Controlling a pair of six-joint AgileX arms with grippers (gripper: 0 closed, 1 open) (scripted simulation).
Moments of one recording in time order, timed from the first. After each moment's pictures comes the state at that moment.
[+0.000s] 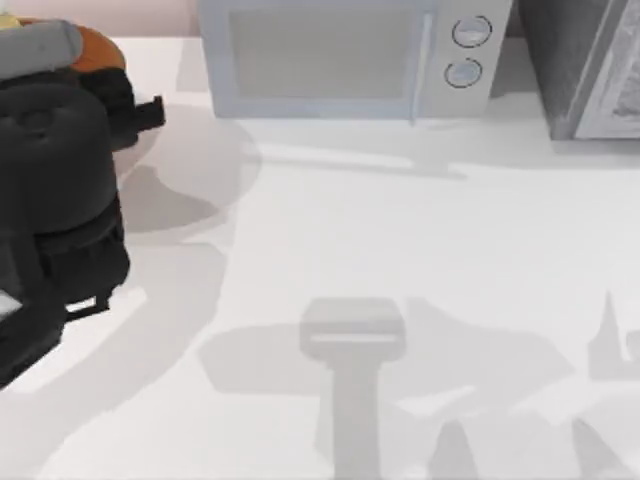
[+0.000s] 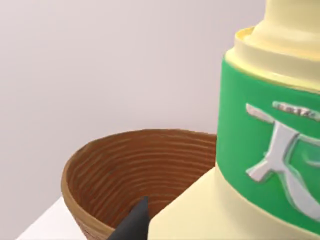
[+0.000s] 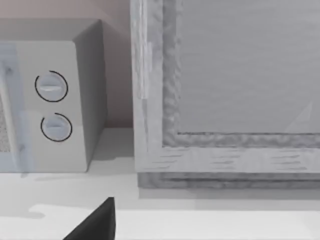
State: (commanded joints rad) left arm -0.62 1.18 0.65 0.36 -1.06 -0.07; right arm 0.00 0.00 0.00 0.00 0.00 0.00
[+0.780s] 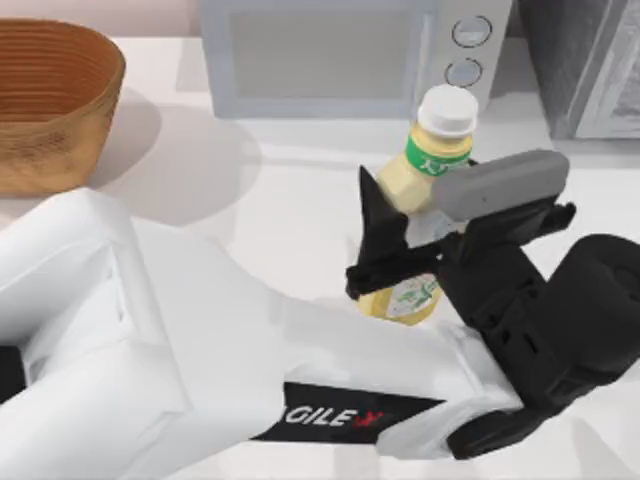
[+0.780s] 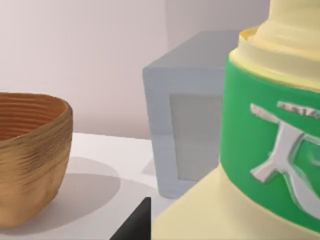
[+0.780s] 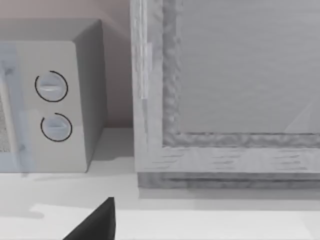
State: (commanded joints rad) left arm -1.22 2.01 1.19 0.68 -1.76 -0.13; right arm 0.00 0.00 0.00 0.00 0.00 0.00
